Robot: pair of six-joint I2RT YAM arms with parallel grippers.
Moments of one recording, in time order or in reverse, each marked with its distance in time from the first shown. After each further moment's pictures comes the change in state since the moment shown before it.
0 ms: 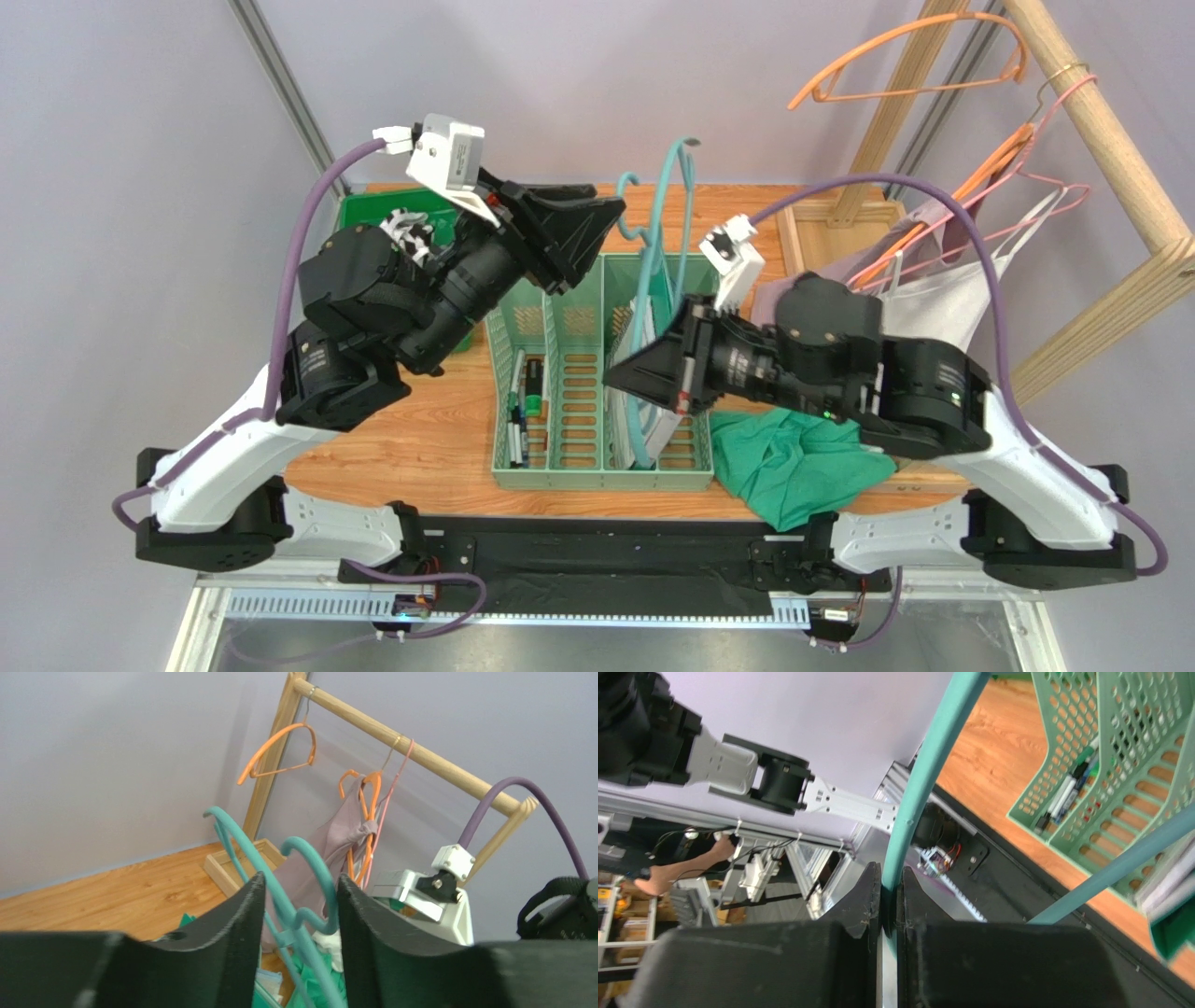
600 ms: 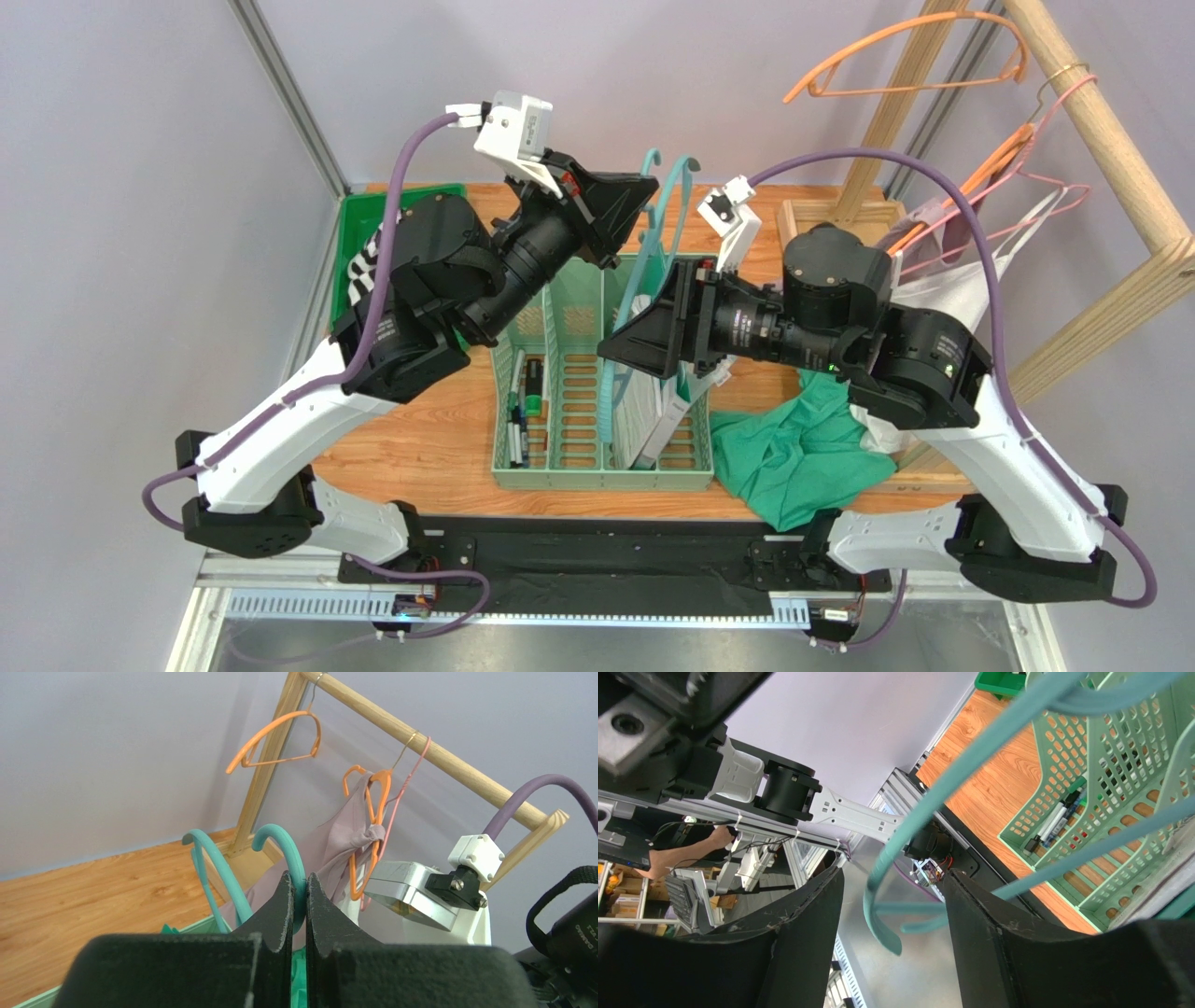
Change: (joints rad) left arm 0.066 0.130 0.066 0.016 0.069 -0.079; right arm -0.217 0.022 0.050 -0.003 -0.266 -0.100
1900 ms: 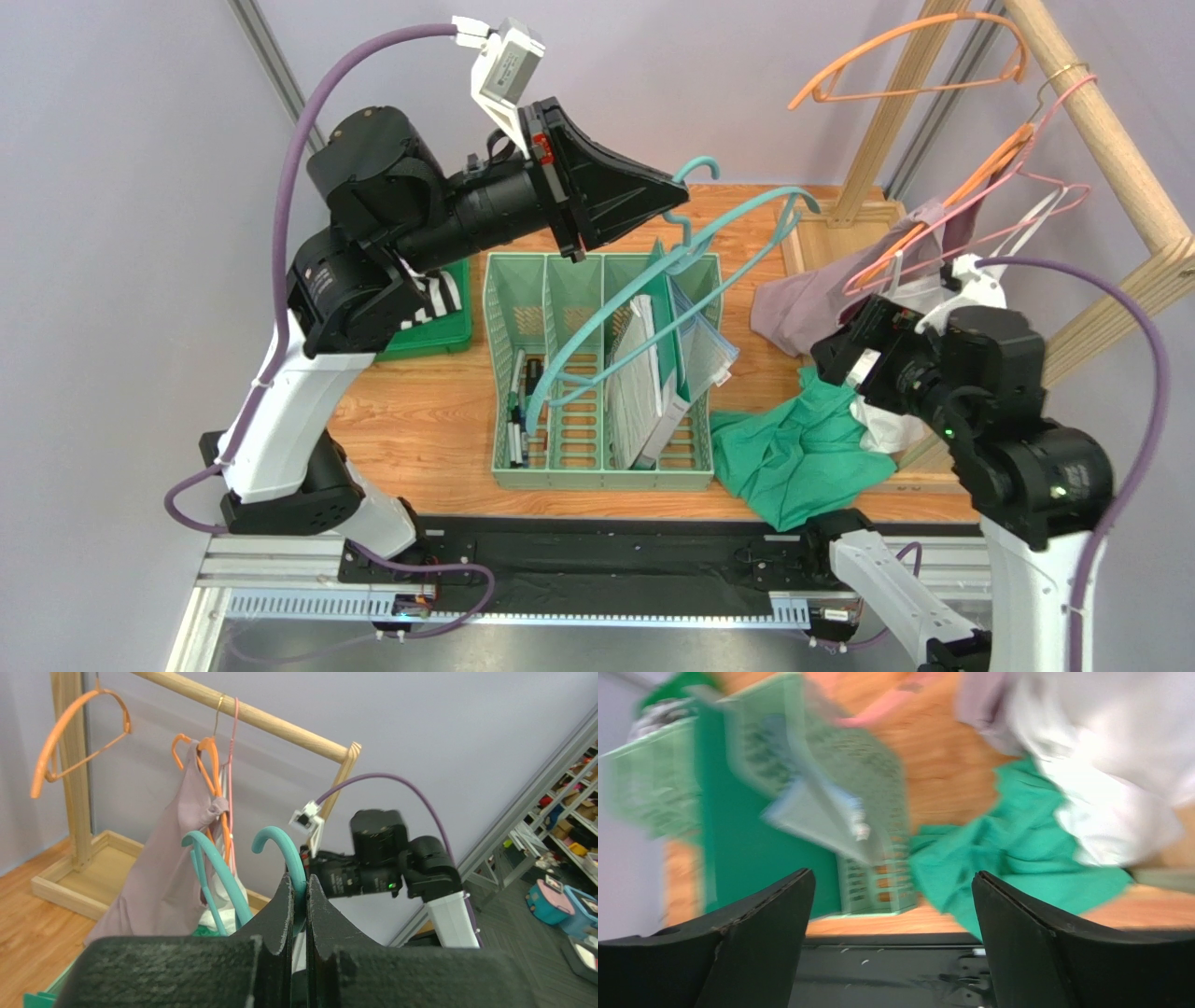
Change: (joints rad) left arm 0.156 0.168 0.469 -0.280 0.710 -0.122; right arm -0.814 -0.394 -0.292 -0.450 0.230 -0.261
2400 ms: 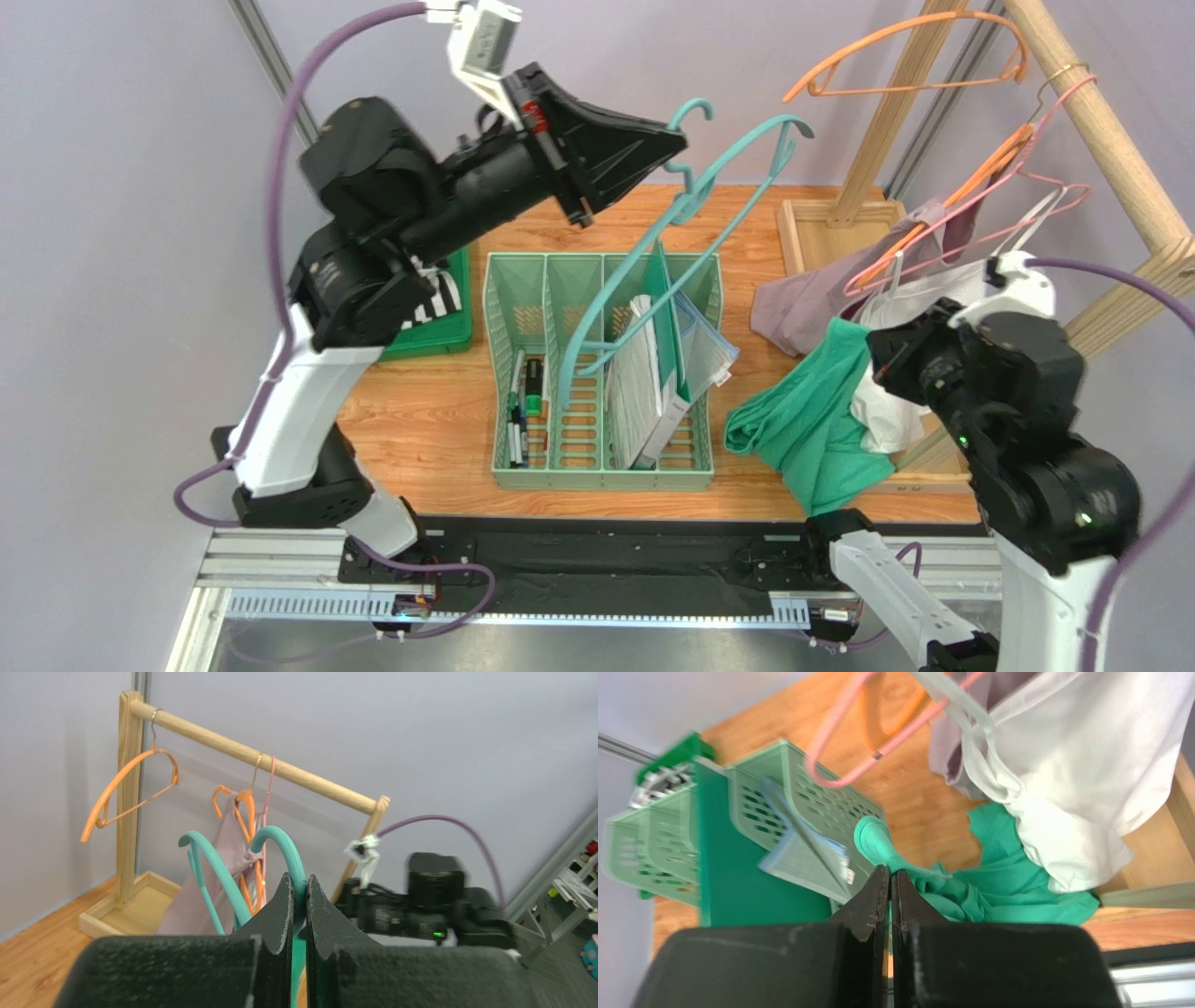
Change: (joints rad) left arm 0.000 0.067 0.071 0.077 -0.131 0.038; right arm 0.000 0.000 0.143 0.045 0.103 -0.002
